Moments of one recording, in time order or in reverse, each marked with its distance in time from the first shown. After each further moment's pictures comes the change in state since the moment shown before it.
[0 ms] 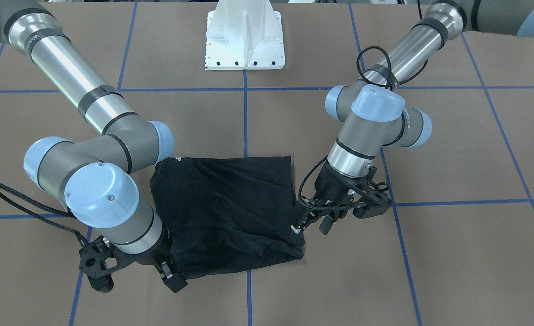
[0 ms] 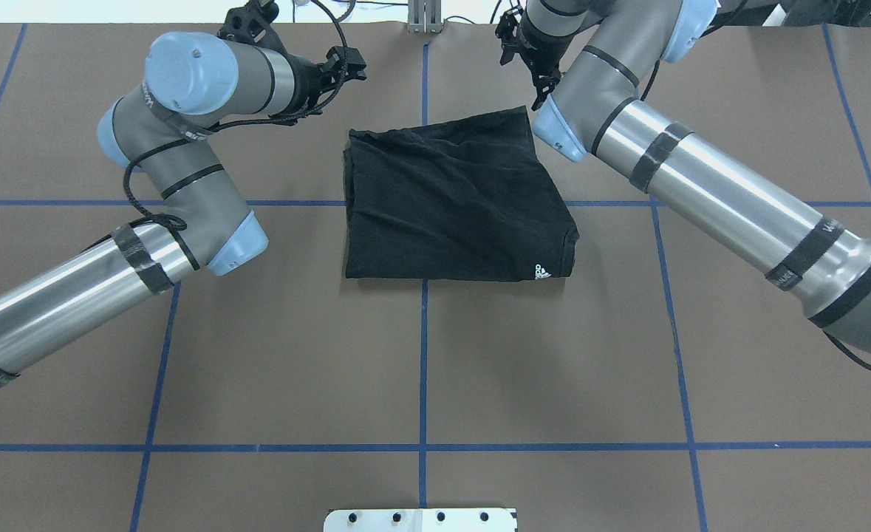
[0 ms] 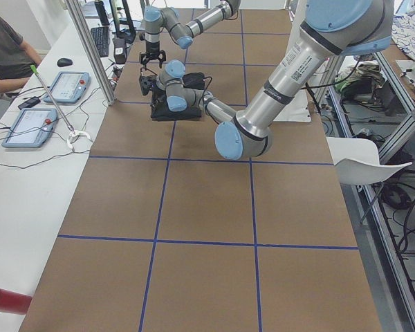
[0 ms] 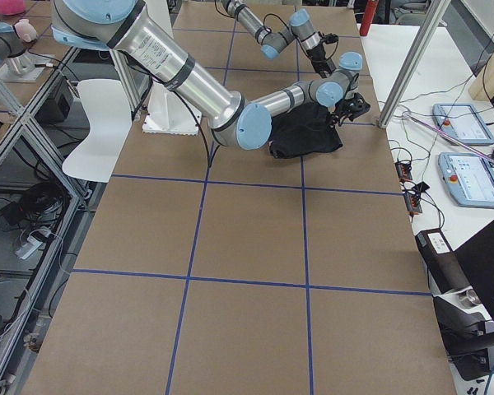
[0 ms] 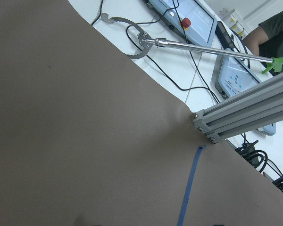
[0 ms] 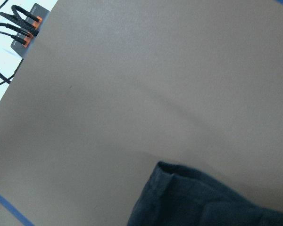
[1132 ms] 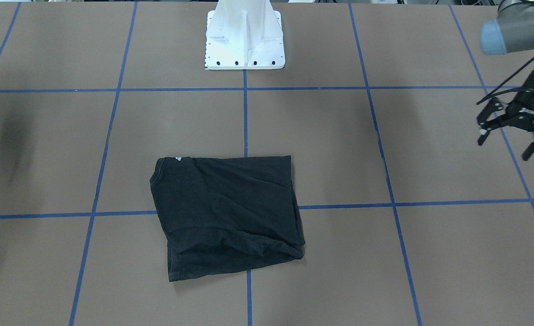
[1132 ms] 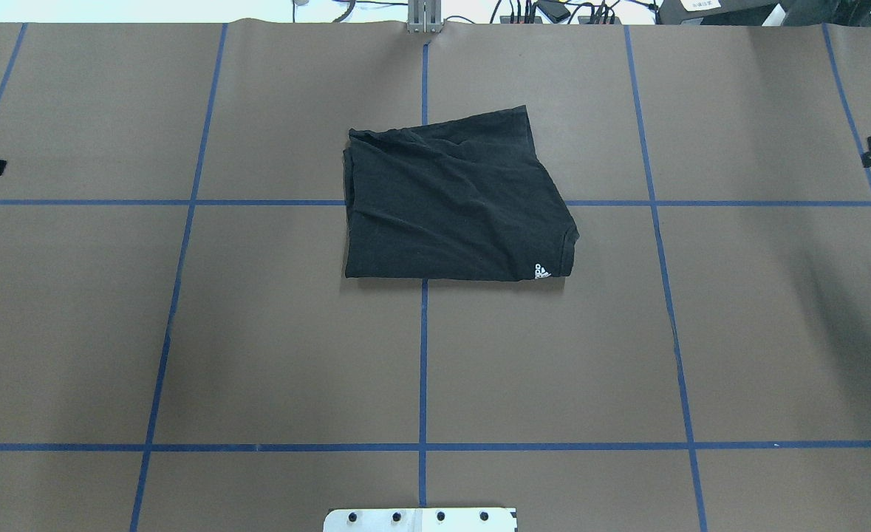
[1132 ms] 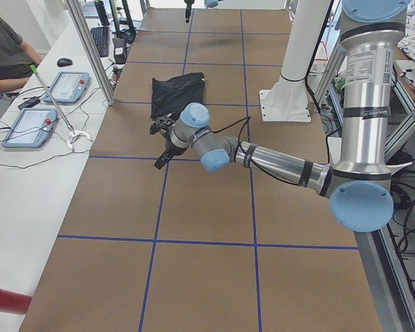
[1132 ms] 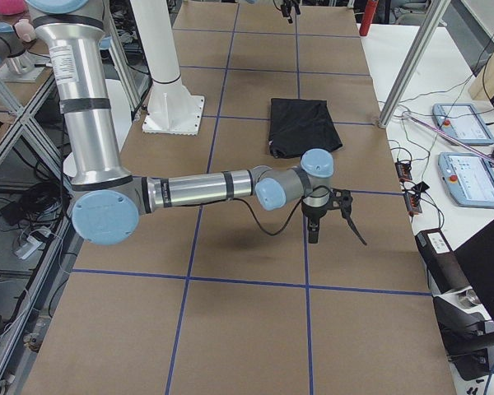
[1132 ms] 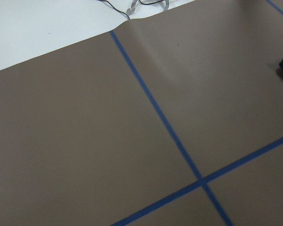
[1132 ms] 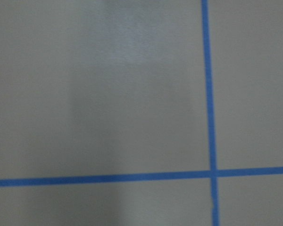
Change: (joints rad) left arm -0.453 0.763 -0.511 0.151 -0.410 1.342; right arm 0.448 -0.844 0.526 -0.080 0.144 -1.474
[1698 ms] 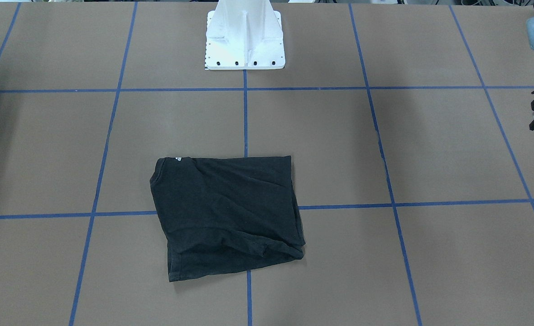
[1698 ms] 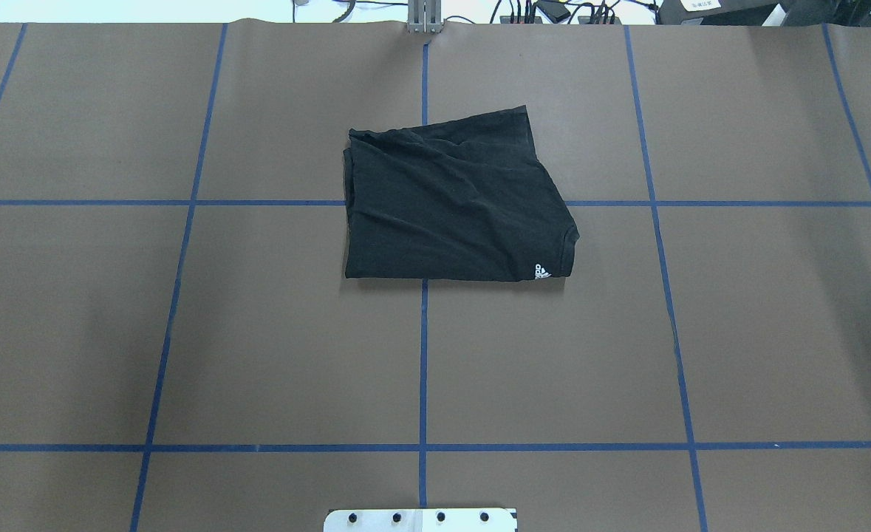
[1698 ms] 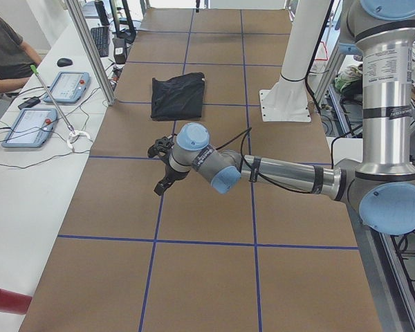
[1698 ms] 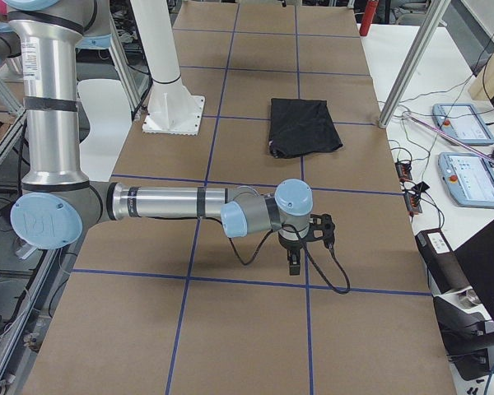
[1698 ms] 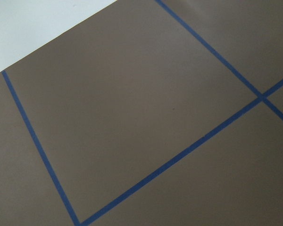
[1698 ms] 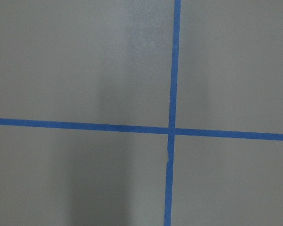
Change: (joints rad) left arm -0.150 0.047 0.036 0.149 -0.140 0.192; right arm 0.104 -0.112 0.069 -0.041 0.090 -0.199
